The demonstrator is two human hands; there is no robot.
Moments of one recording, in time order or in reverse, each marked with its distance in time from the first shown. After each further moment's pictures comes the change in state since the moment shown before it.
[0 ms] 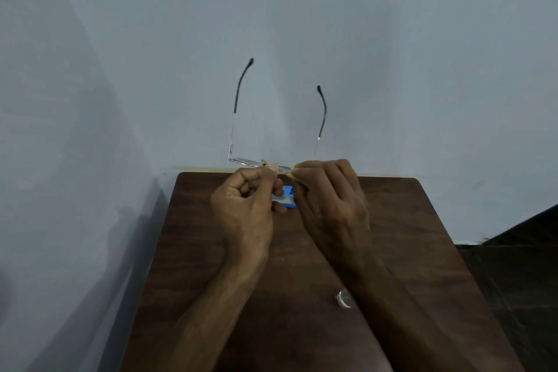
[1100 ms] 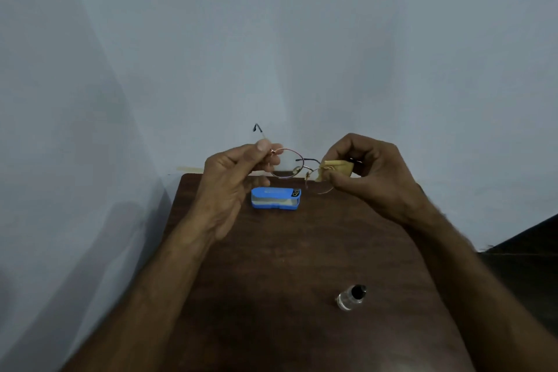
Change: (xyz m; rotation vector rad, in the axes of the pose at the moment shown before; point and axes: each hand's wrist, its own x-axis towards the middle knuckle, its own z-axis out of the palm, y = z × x) left_hand 0.043 0.045 -0.027 -0.109 -0.501 -0.241; right_hand 0.051 0.059 -0.054 0.717 -0.492 0.424
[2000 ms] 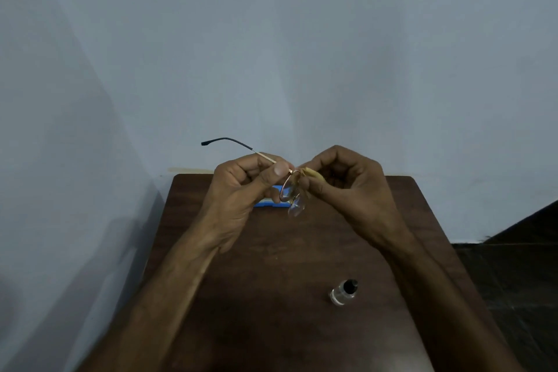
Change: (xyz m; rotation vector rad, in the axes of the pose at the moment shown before) left_hand -0.013 -0.018 0.027 0.089 -0.195 0.136; right_hand -0.029 0.003 0.022 0.198 0.136 0.028
